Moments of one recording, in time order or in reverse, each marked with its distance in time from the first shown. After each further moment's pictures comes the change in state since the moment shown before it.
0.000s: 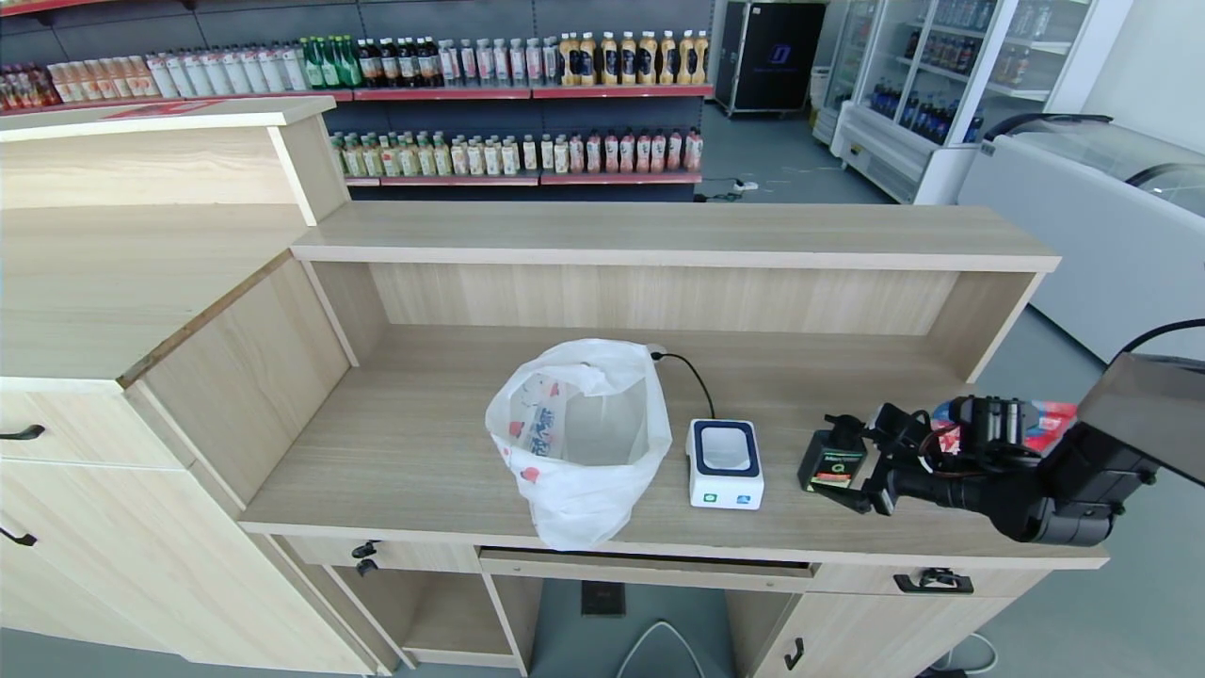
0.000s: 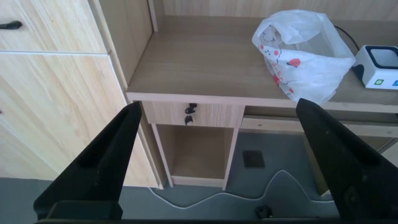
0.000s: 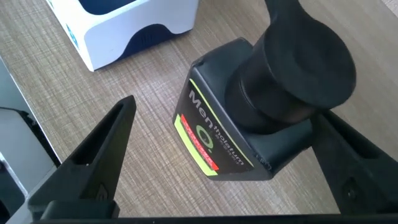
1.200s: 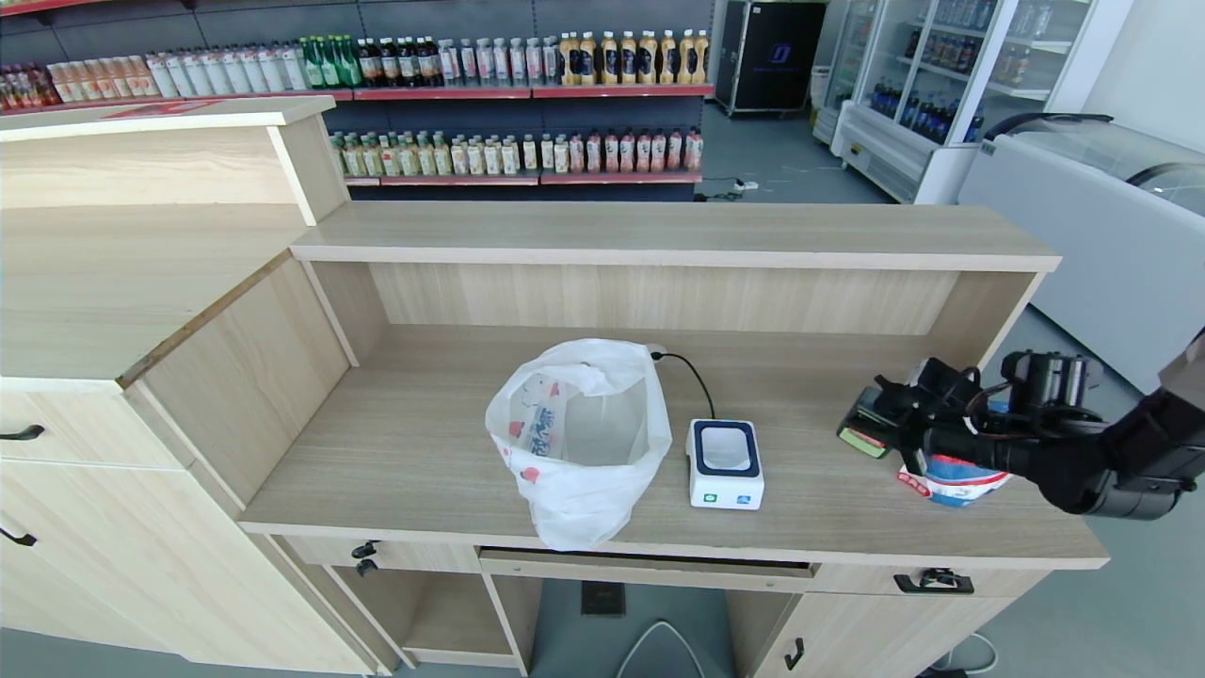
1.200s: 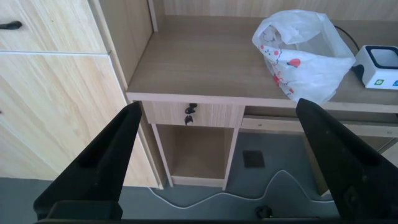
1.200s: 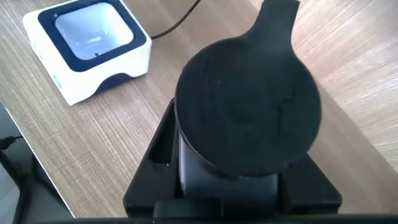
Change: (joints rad) left arm 0.000 0.000 0.000 0.000 0.000 0.000; right arm -0.044 -0.205 0.040 0.017 0.013 0.001
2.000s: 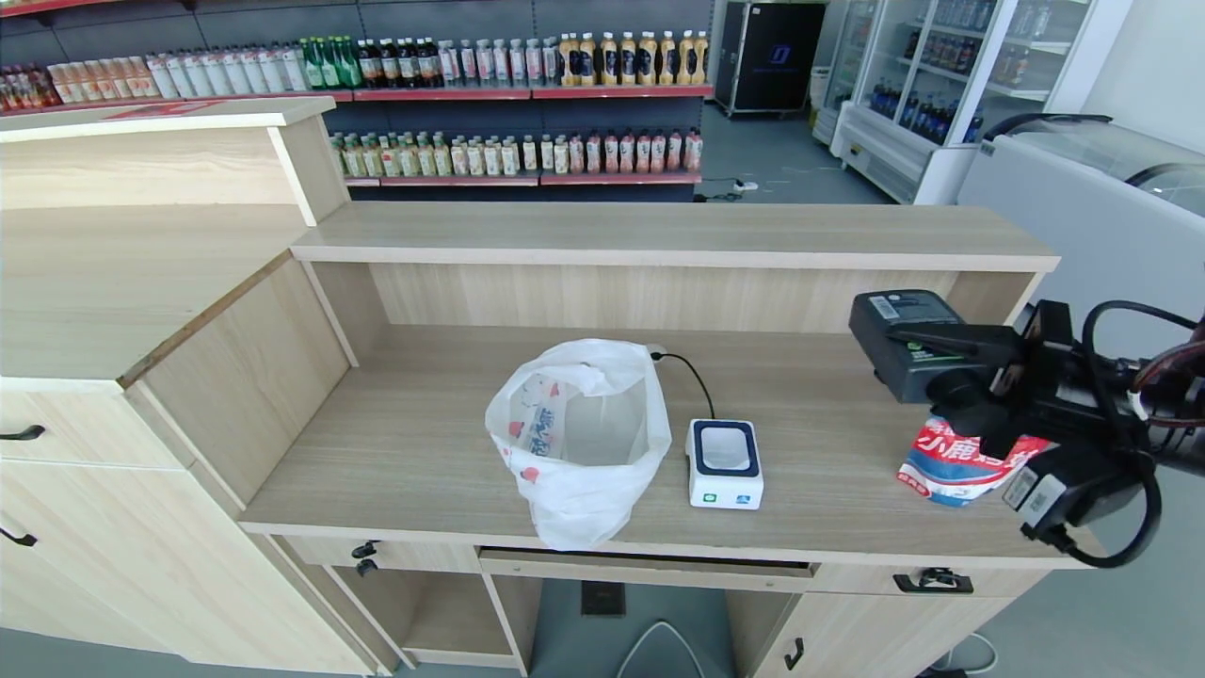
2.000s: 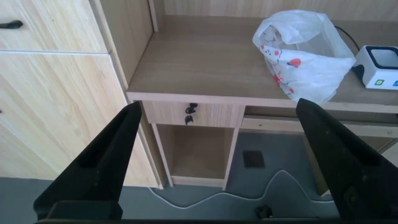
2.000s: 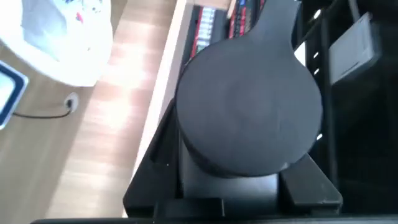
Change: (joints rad) left arm 0.000 0.000 0.000 0.000 0.000 0.000; right arm 0.225 -0.656 0.340 -0.038 0.158 -1.052
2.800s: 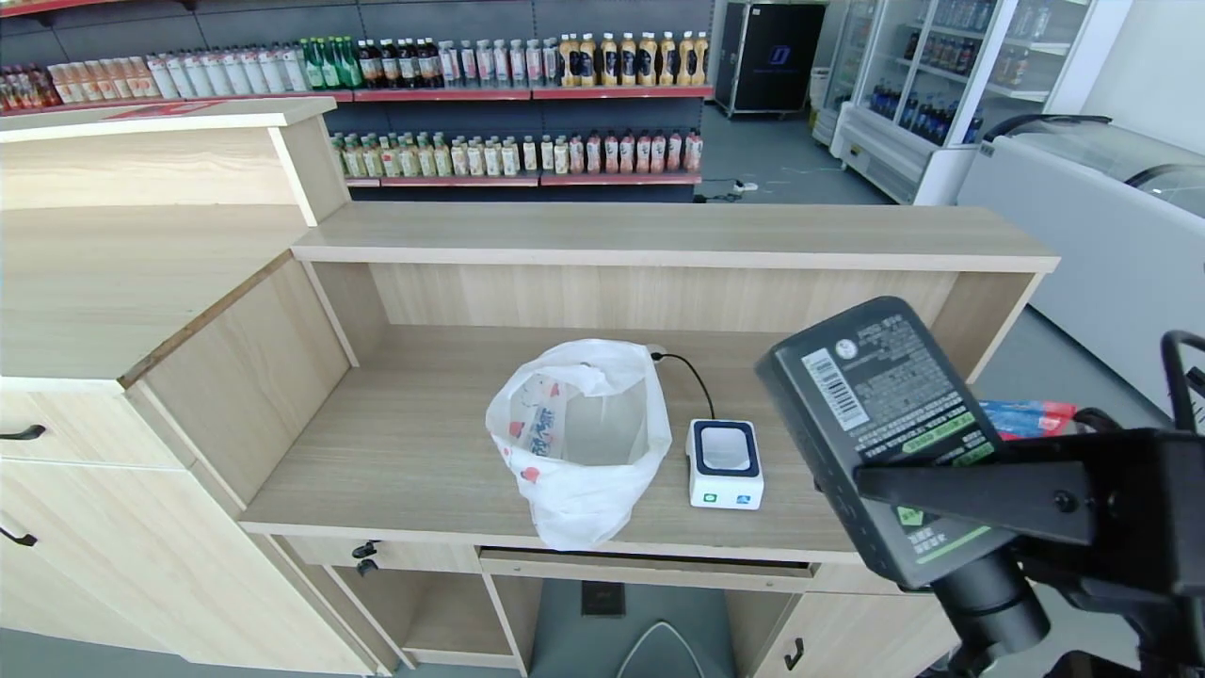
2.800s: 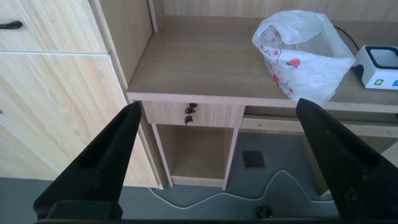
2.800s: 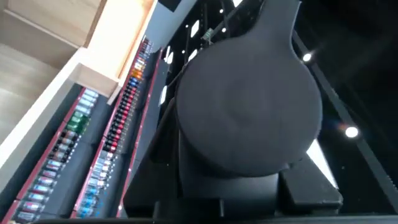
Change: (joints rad) left arm 0.000 0.000 0.000 0.000 0.000 0.000; right arm 0.462 -0.219 0.116 -0.043 0.012 -0.447
